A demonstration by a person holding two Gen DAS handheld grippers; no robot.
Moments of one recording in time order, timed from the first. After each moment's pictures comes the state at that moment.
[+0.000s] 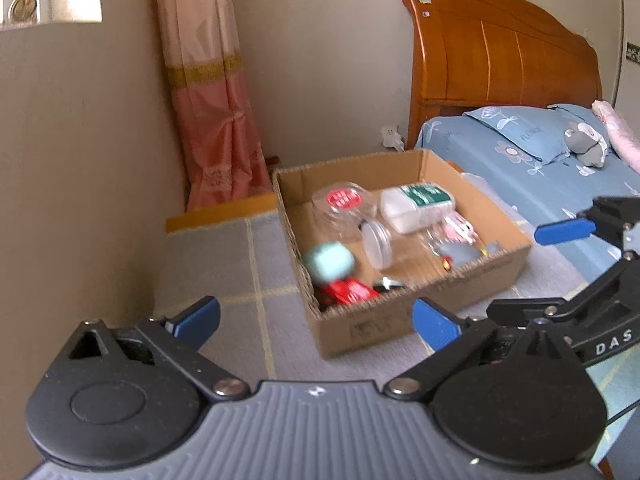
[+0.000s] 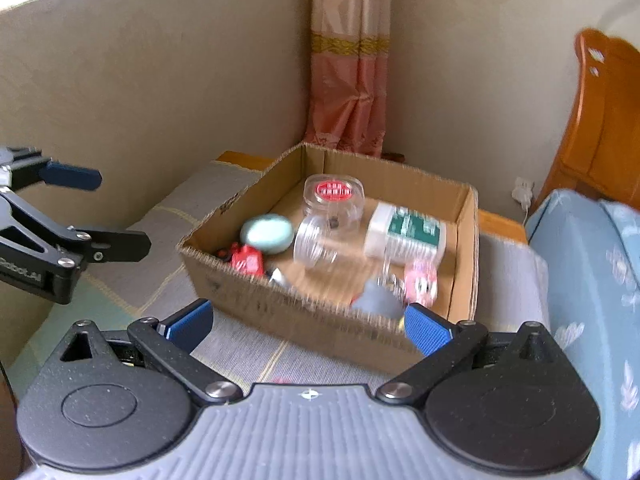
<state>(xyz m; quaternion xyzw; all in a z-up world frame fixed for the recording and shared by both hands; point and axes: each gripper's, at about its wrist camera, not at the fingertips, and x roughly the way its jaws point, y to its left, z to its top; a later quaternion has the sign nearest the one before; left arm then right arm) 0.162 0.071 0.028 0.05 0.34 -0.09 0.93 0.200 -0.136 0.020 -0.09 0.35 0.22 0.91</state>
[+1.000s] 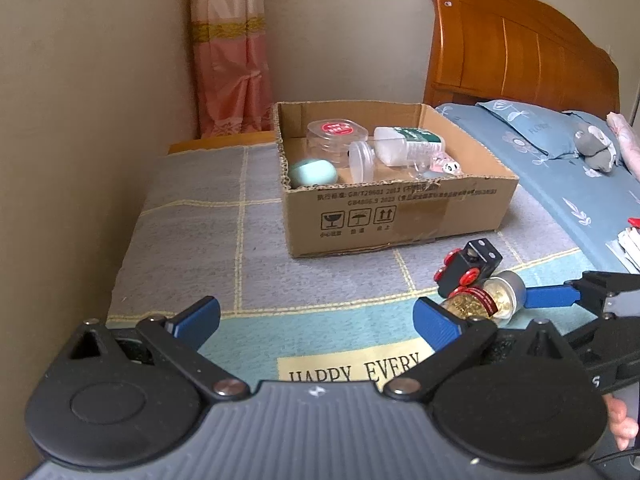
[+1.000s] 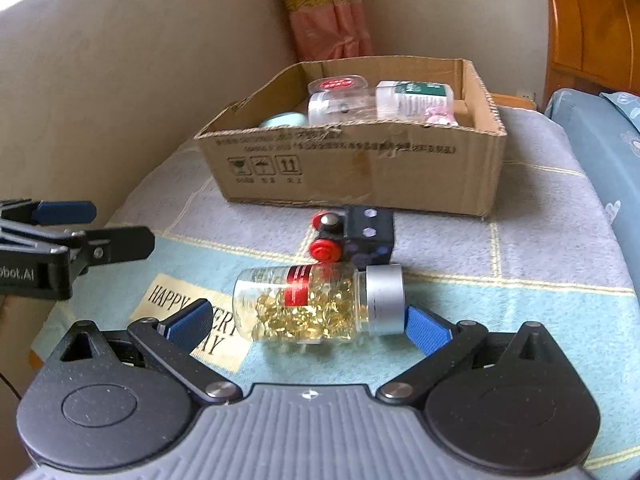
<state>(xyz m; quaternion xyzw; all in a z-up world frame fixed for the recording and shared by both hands) 0.098 0.058 -0.025 0.01 0.36 -0.06 0.93 0.137 -0.152 -0.062 0.01 0.40 0.21 0.89</state>
